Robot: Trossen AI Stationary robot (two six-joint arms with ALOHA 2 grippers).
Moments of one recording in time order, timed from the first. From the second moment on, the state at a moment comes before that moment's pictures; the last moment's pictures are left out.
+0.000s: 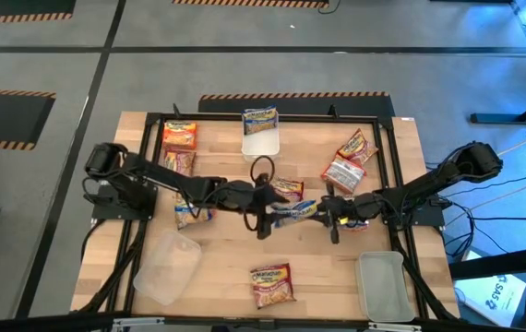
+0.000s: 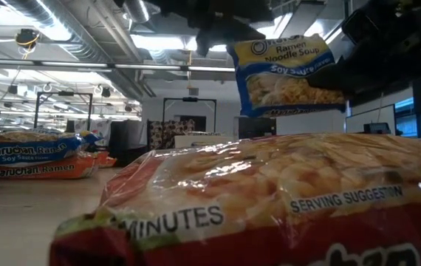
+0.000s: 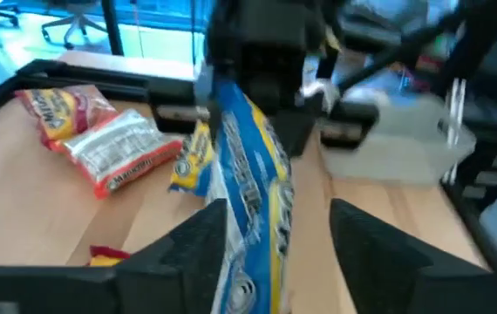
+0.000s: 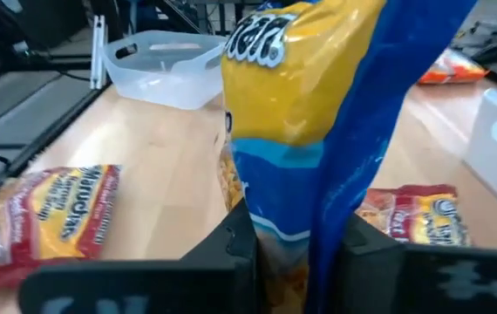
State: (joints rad) left arm -0.16 1.66 1.10 0.24 -0.19 -0.22; right arm 0.31 1.23 0.24 0.75 0.26 0.09
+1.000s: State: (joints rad) left arm -0.04 1.80 1.47 -0.43 -0.05 -0.21; right arm 0.20 1.23 0.38 0.57 0.14 -0.04
